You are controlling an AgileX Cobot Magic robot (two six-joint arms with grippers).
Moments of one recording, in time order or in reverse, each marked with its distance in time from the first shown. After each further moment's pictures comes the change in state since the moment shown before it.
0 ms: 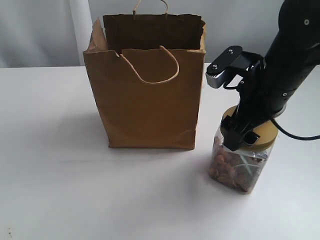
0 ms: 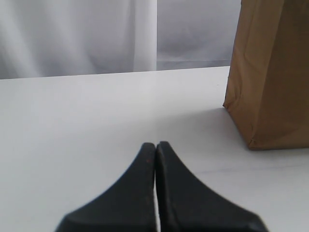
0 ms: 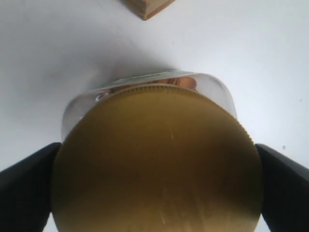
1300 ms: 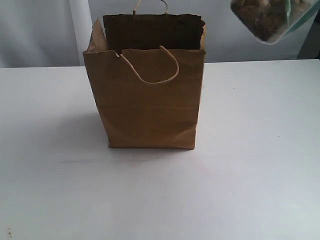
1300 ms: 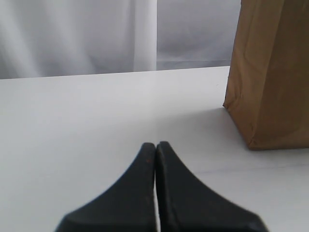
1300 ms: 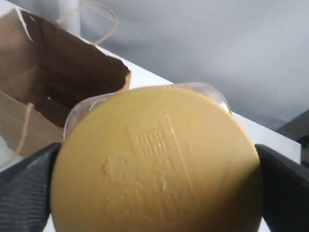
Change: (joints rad) left arm 0.000 0.000 0.000 0.000 0.000 0.000; right arm 0.000 -0.308 -0.596 -0.103 0.205 0.341
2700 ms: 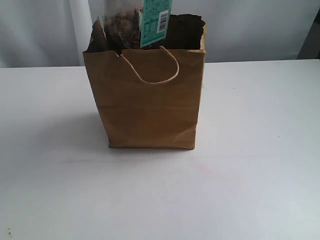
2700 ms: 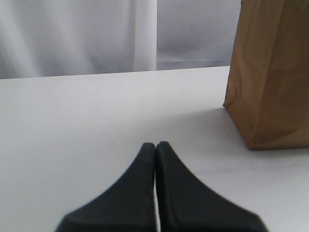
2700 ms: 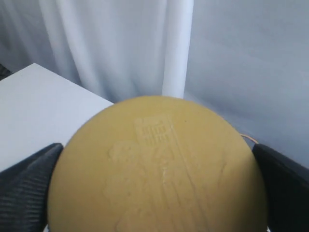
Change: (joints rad) left arm 0.000 0.000 0.000 0.000 0.000 0.000; right arm 0.170 0.499 -0.161 0.206 -0.582 0.067
